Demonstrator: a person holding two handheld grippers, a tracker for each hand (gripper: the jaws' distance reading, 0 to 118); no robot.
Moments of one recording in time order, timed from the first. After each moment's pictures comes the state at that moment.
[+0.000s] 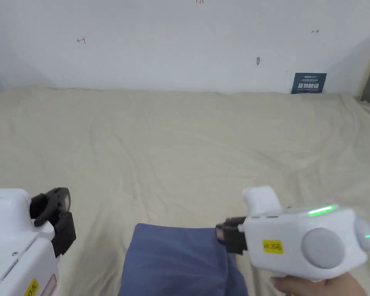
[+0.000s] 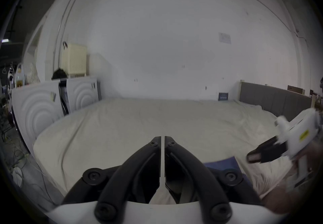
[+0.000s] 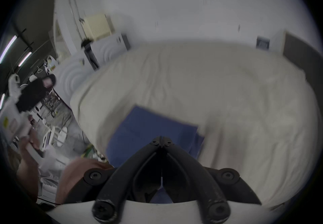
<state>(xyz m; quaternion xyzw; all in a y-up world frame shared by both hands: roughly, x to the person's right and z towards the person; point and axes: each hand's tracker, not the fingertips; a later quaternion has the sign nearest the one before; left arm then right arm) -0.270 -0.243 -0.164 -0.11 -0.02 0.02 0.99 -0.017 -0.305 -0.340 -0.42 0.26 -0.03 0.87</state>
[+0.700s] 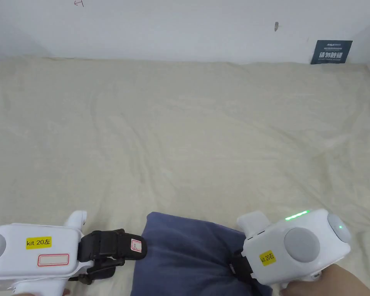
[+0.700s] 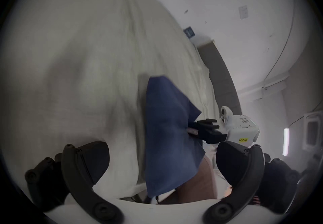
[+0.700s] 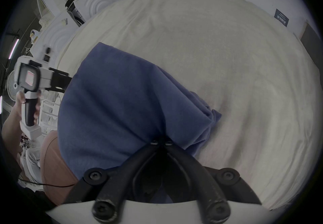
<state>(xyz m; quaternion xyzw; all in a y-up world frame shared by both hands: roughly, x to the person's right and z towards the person) -0.423 -0.326 -0.366 -0.52 -0.34 0.34 0.70 -0.029 -0.388 -0.395 -0.55 0.24 0.05 0.80</state>
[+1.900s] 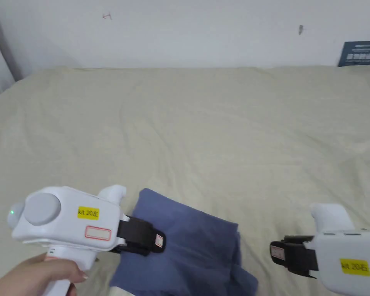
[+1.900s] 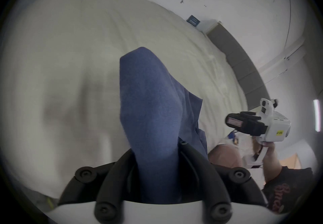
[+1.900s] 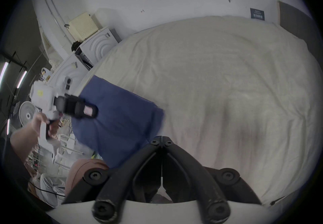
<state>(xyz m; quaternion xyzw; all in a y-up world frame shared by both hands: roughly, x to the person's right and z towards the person) -0.390 -0.248 -0.348 -0.52 -0.26 0.15 0.80 0.004 -0.329 -0.344 -0.44 0.24 -0.09 0.86</state>
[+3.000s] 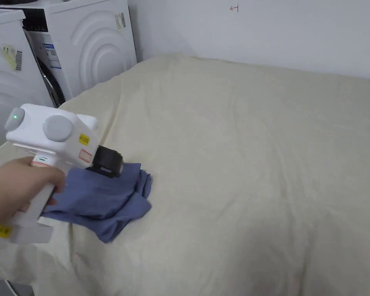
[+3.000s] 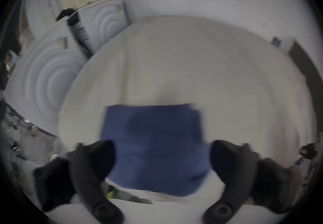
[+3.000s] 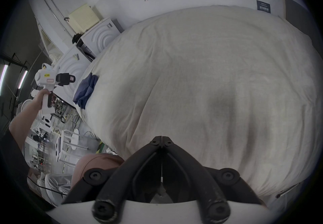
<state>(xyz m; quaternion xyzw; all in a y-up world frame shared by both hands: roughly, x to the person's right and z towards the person) -0.558 -0.227 -0.354 -0.47 0.06 0.03 0.88 -0.035 -0.343 -0.332 -0.48 0.25 -0.09 0.84</state>
